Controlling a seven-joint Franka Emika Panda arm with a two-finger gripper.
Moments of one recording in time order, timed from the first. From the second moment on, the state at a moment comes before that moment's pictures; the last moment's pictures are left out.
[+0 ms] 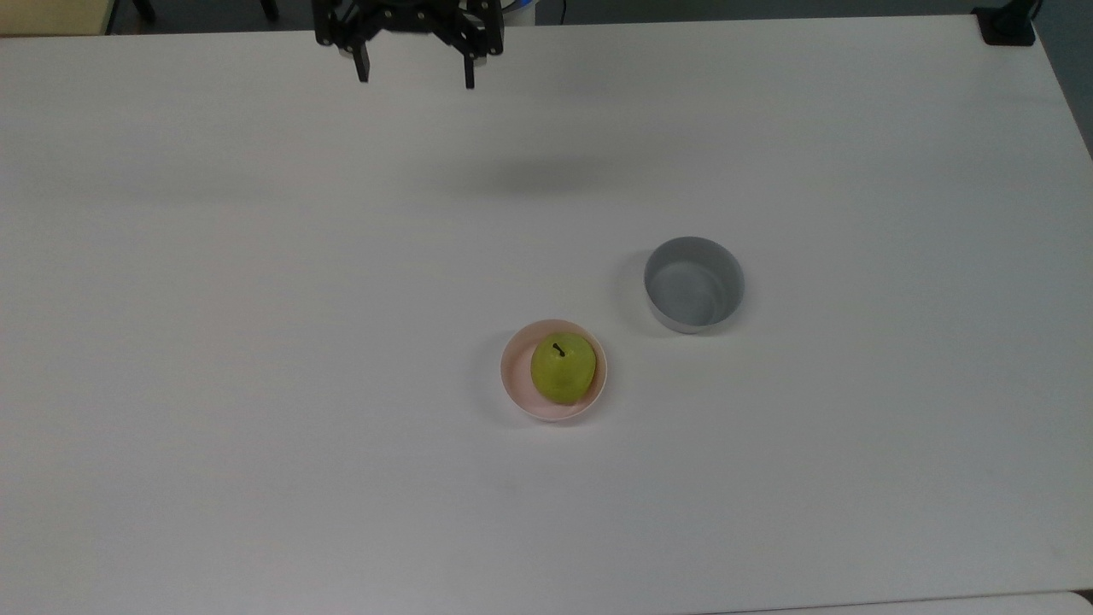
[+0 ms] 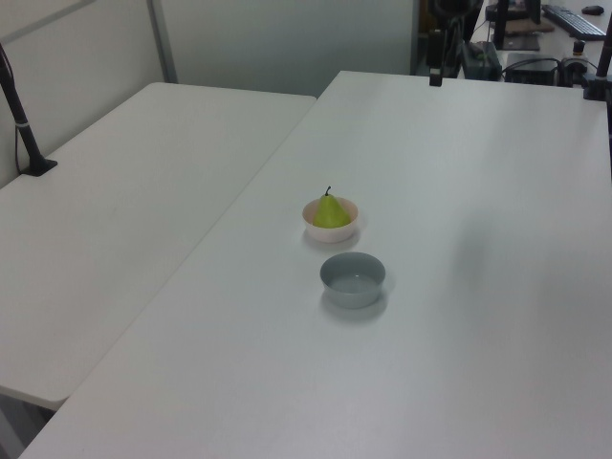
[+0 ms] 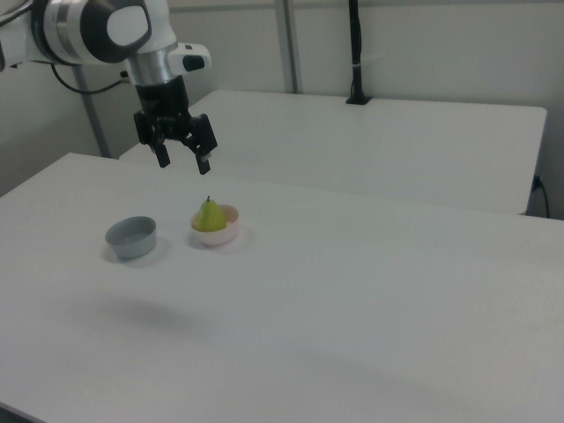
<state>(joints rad) 0.07 0.08 -0.05 -1.56 -0.04 1.67 0.02</state>
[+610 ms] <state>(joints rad) 0.15 0.28 -0.05 -1.58 0.00 1.99 0.03</state>
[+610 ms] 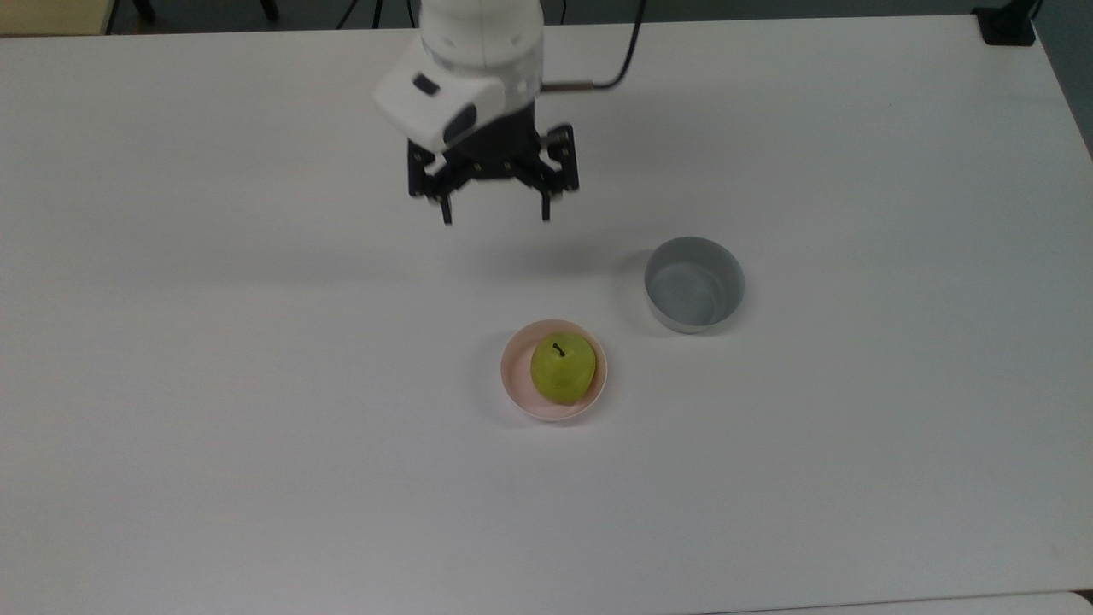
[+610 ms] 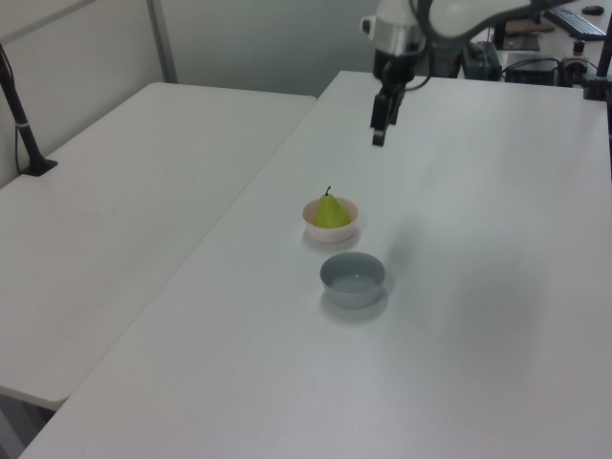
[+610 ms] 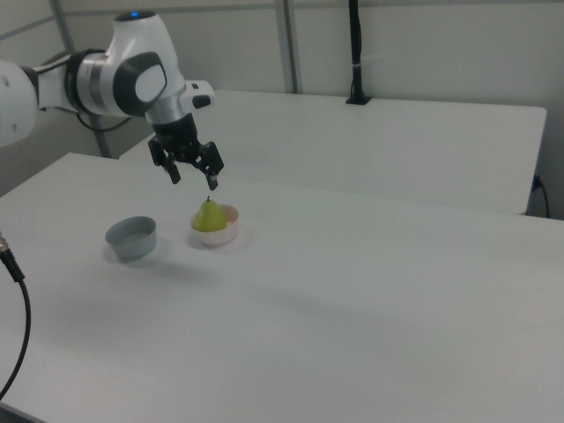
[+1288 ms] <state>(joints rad) 0.21 0.49 -0.05 -1.58 0.00 2.29 0.07</state>
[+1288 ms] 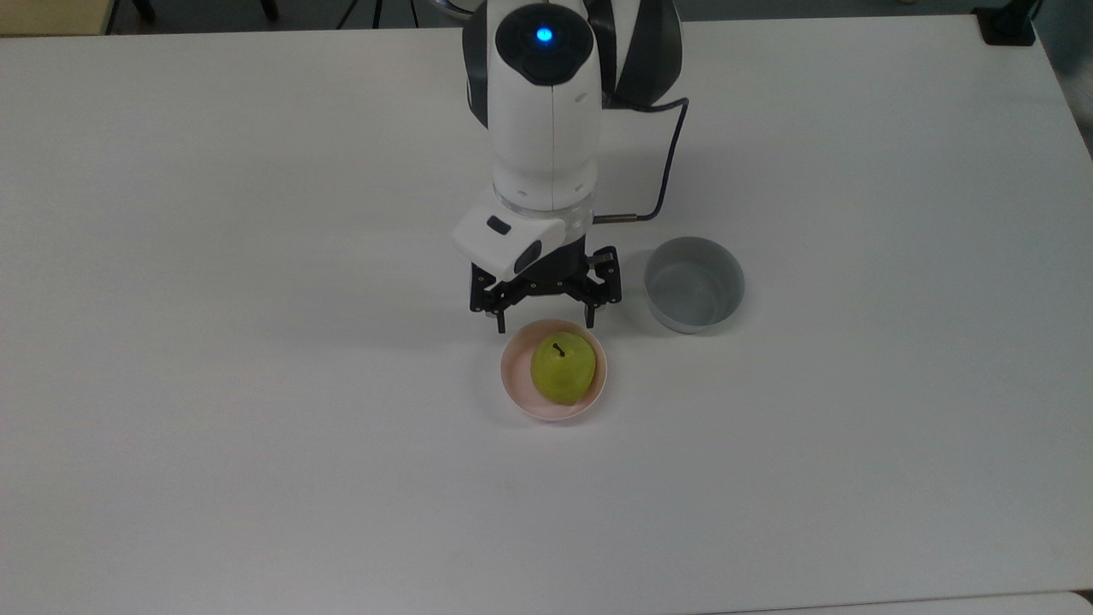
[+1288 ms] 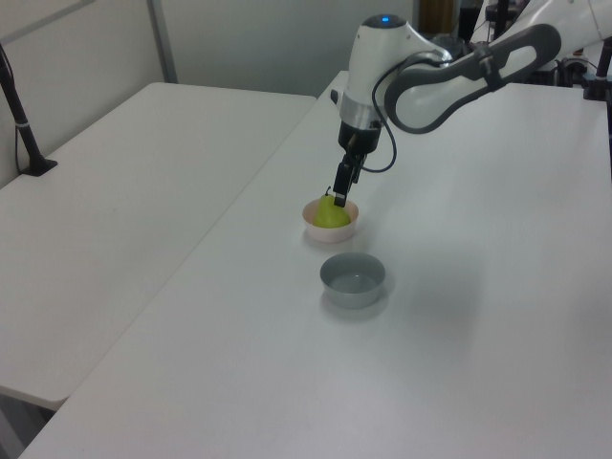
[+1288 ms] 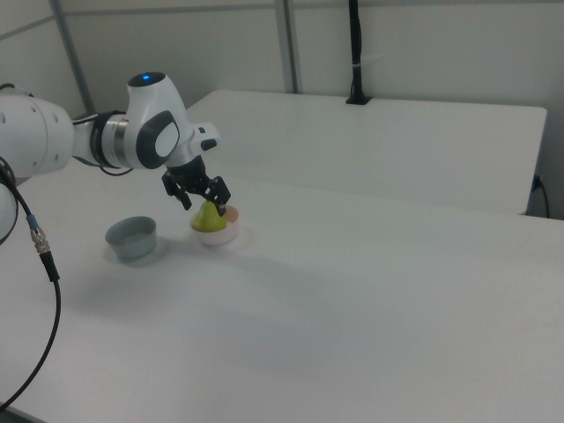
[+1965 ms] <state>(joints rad) 0.21 0.57 -0.05 -1.57 0.00 2.41 0.09</state>
